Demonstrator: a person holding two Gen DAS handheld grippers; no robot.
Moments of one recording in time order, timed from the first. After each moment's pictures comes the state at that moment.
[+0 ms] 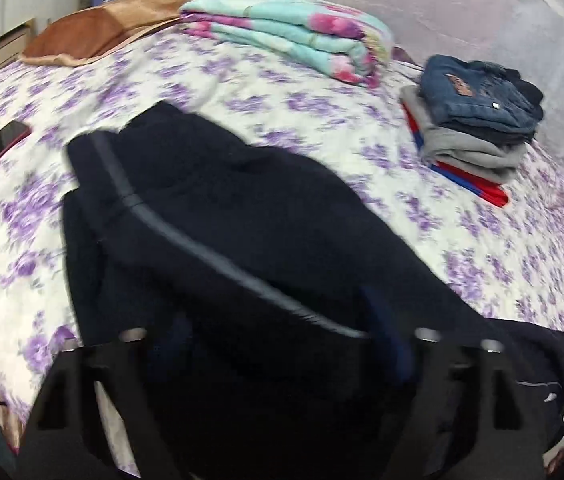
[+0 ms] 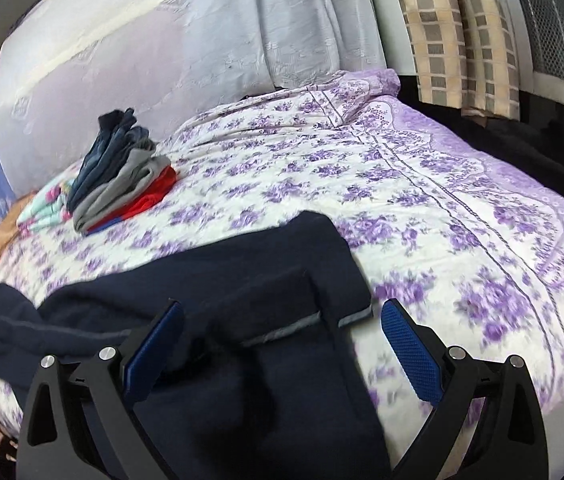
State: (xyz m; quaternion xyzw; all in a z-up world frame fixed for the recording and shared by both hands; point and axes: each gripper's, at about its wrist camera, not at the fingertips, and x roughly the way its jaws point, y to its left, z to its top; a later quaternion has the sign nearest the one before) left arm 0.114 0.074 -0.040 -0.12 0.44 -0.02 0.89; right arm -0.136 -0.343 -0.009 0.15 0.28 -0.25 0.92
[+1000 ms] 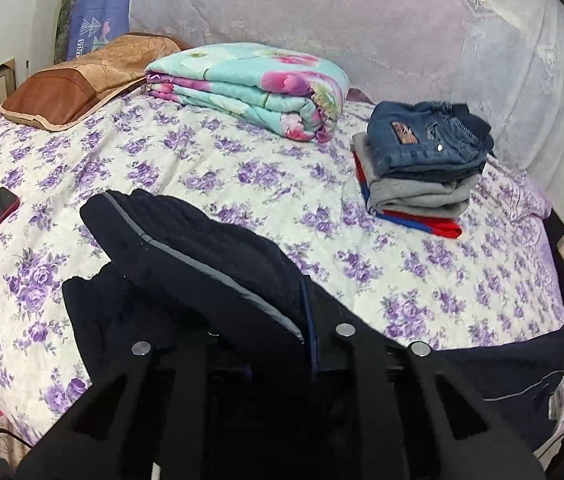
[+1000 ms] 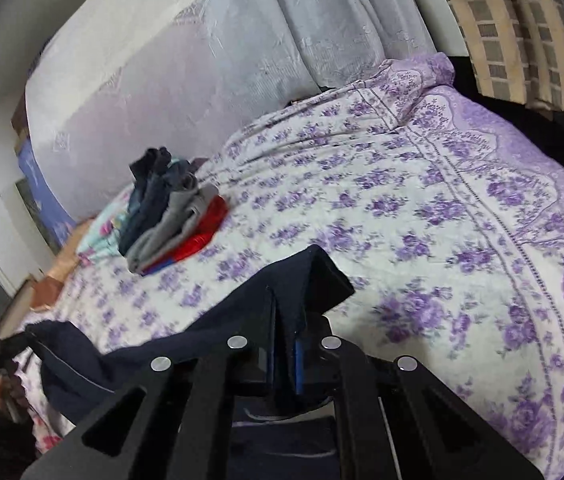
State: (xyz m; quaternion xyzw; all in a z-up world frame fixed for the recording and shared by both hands) left arm 0.115 0.065 0.018 -0.12 0.37 -0.08 0.92; right arm -0.085 -0.425 0.042 0.23 0.29 -0.12 0.92
